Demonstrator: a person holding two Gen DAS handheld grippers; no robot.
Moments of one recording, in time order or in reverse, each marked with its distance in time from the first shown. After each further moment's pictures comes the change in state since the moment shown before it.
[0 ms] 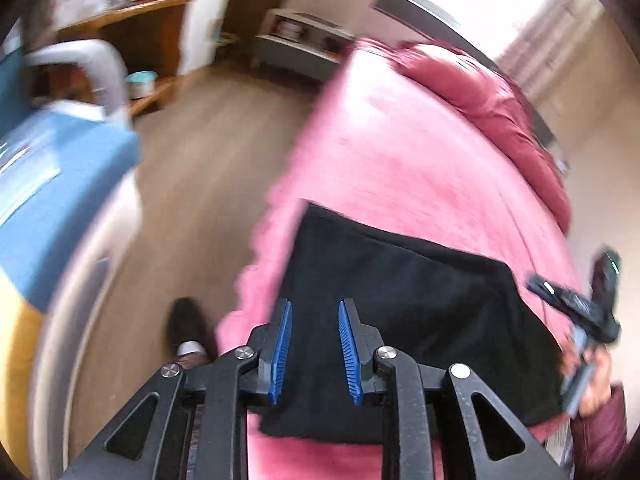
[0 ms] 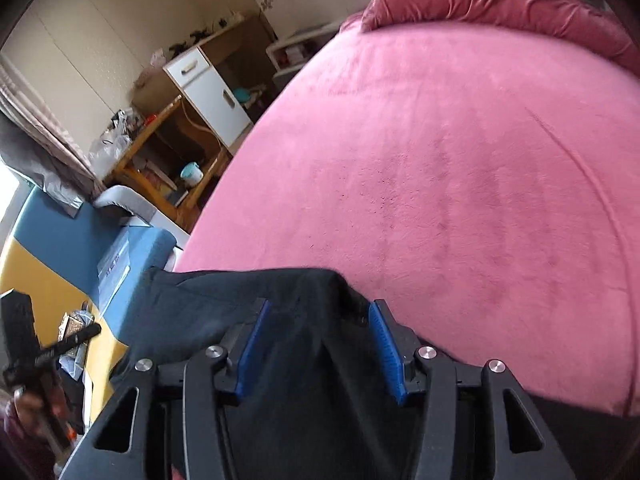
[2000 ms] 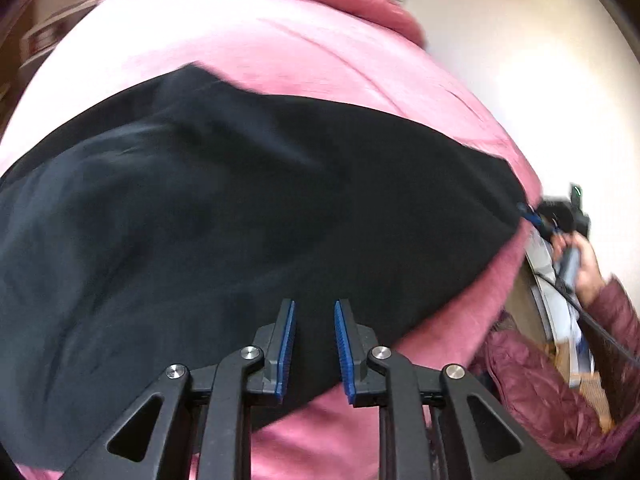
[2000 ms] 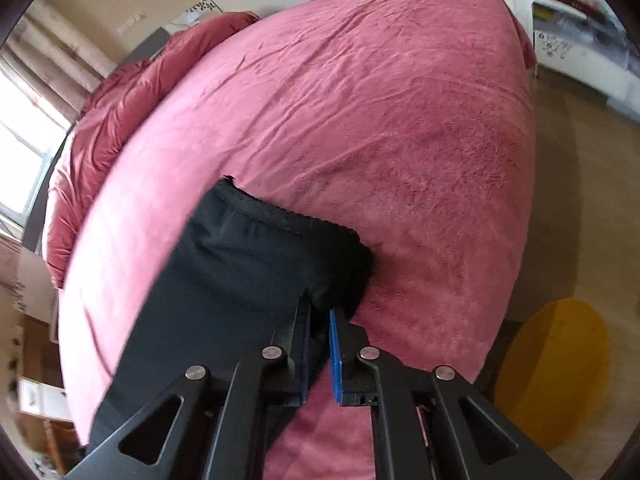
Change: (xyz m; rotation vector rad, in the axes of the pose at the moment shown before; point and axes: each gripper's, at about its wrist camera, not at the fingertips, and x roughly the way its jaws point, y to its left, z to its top) left arm 0.105 -0.293 -0.136 0.601 0.350 -0.345; right arm -0.289 -0.335 -0.274 1.075 -0.387 -0.608
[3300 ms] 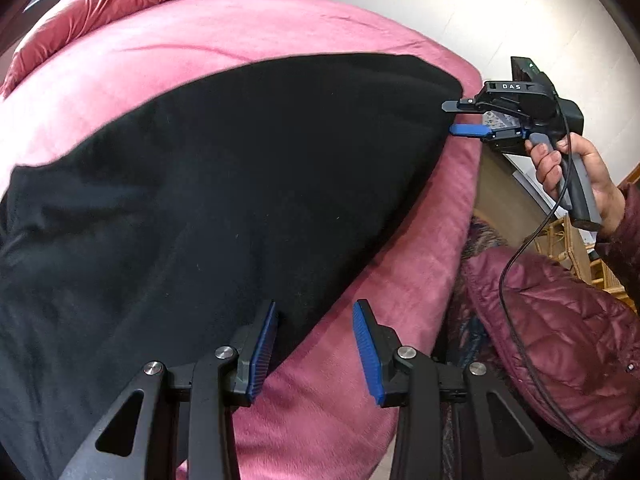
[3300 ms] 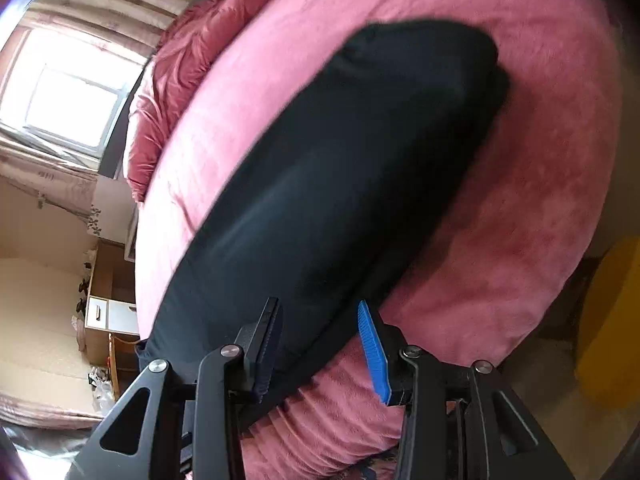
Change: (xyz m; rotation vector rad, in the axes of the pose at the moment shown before) left arm 0.053 -0.104 -0.012 0.462 0.146 -0.055; right arm -0.025 0.019 -0.103 -0.086 0.274 0.344
